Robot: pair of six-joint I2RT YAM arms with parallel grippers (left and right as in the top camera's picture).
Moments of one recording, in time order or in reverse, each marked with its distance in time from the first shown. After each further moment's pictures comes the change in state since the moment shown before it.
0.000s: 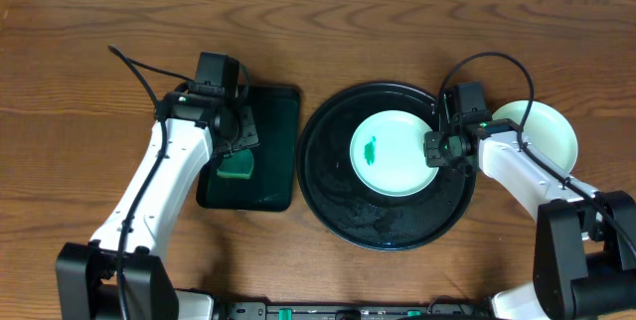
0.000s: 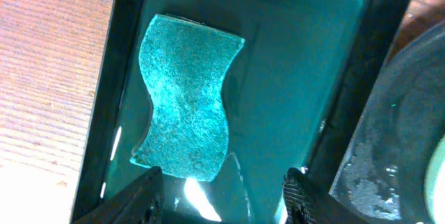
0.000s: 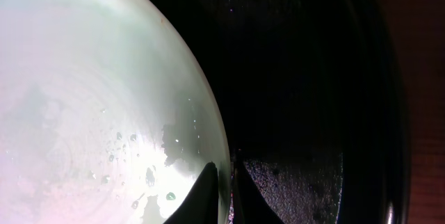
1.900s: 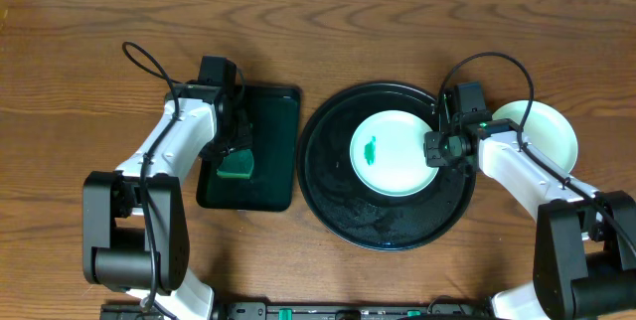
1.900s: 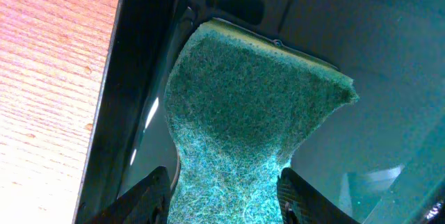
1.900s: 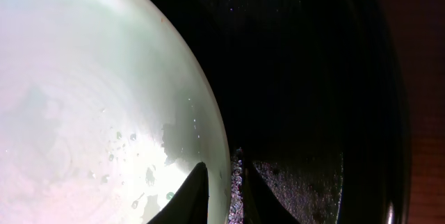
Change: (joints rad) left arm 0.072 0.238 -0.010 0.098 -0.035 0.002; right arm 0.000 0.000 0.000 -0.001 0.000 0.000
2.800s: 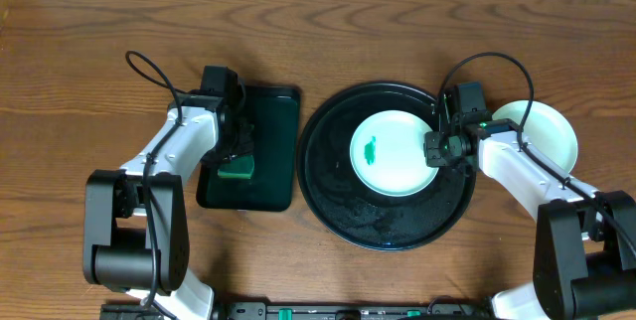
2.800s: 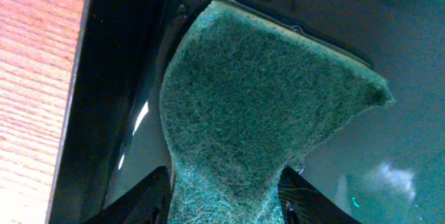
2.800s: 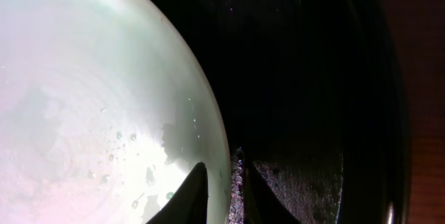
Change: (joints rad) left arm 0.000 0.000 -0.076 0.077 0.003 -0.011; right arm 0.000 0.000 0.000 0.000 0.000 0.000
